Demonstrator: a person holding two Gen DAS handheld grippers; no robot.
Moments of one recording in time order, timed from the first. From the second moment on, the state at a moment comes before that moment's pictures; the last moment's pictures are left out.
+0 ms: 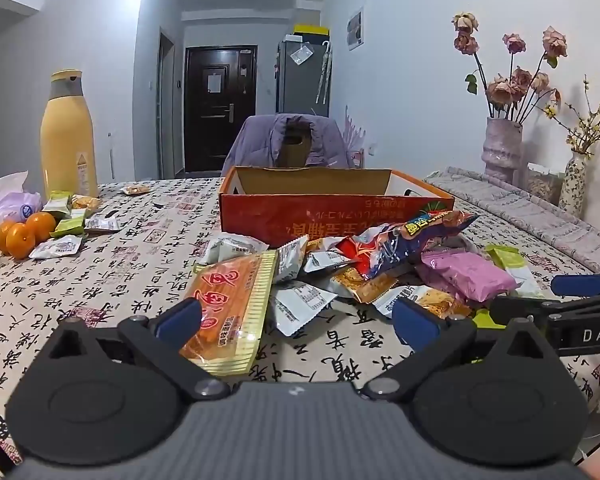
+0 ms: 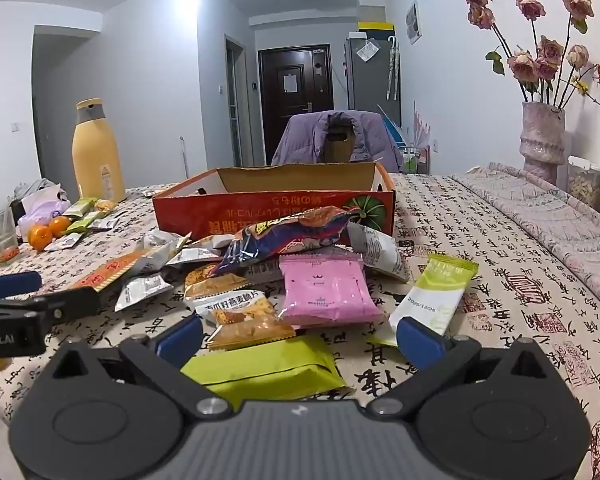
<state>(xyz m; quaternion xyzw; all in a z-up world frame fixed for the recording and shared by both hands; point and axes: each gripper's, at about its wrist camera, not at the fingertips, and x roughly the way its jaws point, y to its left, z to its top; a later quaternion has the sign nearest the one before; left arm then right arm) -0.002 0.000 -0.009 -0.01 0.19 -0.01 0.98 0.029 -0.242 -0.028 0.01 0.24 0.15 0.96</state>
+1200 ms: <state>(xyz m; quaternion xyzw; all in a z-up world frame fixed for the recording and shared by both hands) -0.005 -0.003 -0.012 -0.01 0.19 -0.01 0.98 0.028 -0.241 -0.028 0.01 0.24 0.15 0.96</state>
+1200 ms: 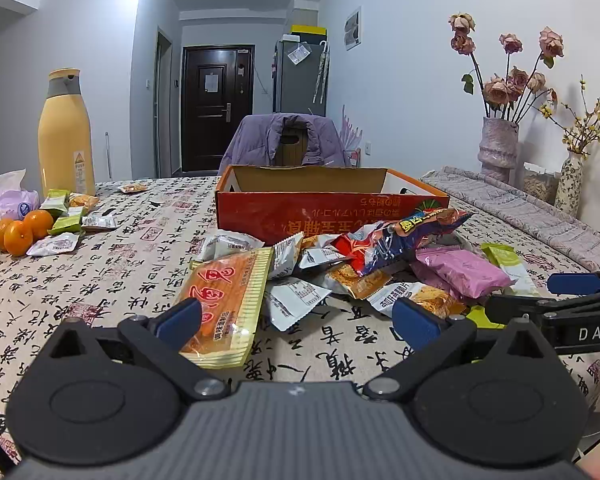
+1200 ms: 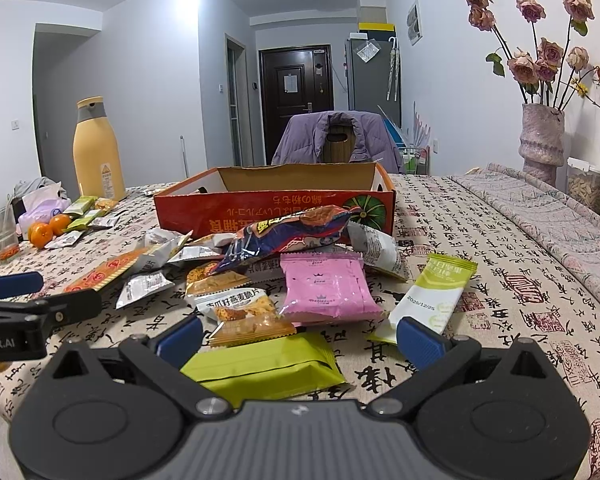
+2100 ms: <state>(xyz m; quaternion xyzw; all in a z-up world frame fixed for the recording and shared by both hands) -0.009 -0.004 -0.010 -0.01 0.19 -0.01 0.98 0.026 -0.241 -0.028 0.01 0.24 0.15 0.96</state>
